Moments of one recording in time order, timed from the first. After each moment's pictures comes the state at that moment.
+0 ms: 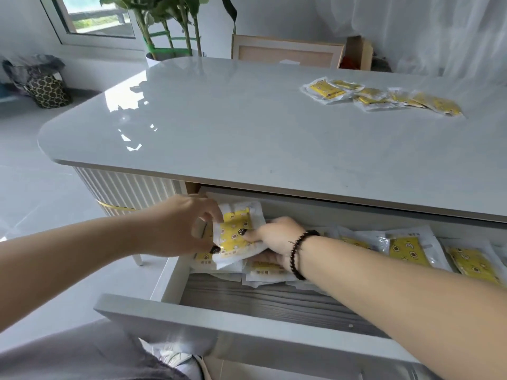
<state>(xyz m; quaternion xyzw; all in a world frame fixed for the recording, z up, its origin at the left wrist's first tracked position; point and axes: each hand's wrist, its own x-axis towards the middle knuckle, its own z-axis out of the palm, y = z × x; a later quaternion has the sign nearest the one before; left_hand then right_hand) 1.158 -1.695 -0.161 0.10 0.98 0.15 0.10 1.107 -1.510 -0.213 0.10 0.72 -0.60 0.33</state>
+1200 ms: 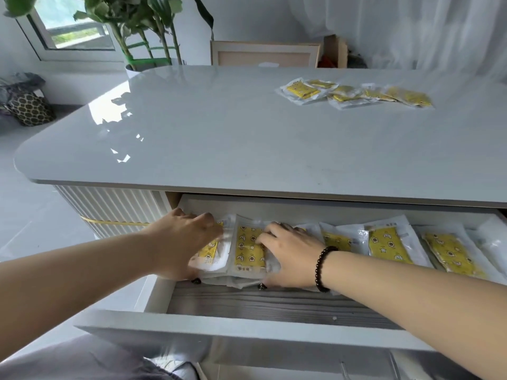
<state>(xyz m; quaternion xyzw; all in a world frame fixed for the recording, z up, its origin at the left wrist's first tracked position) 1.146 -1.668 -0.185 0.23 0.94 -0.21 0.11 1.116 -1.438 -0.216 -0.36 0.92 -0.01 0.13</state>
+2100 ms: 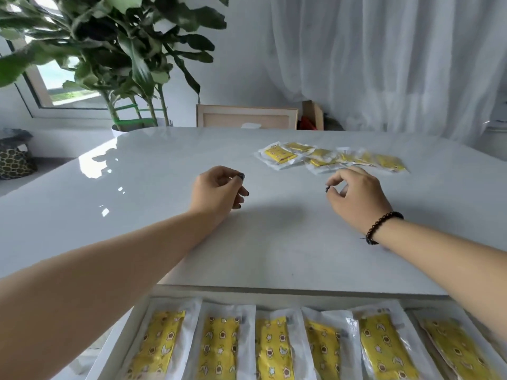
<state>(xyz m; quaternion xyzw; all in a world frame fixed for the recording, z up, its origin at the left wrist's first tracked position) 0.976 -1.573 -0.114 -0.04 0.74 0.64 -0.18 0.947 -1.326 -0.121 -0.11 0.92 -0.28 -0.25</state>
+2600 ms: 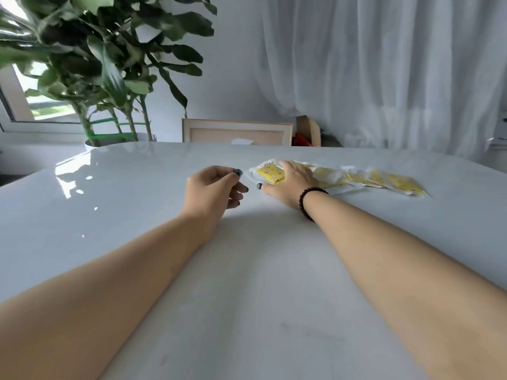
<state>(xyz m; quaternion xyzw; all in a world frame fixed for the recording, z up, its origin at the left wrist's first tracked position) 0.883 -1.566 -0.116 -0.03 0.67 0.72 -0.18 0.777 -1.409 -0.129 -0.06 0.97 -0.21 -0.12</state>
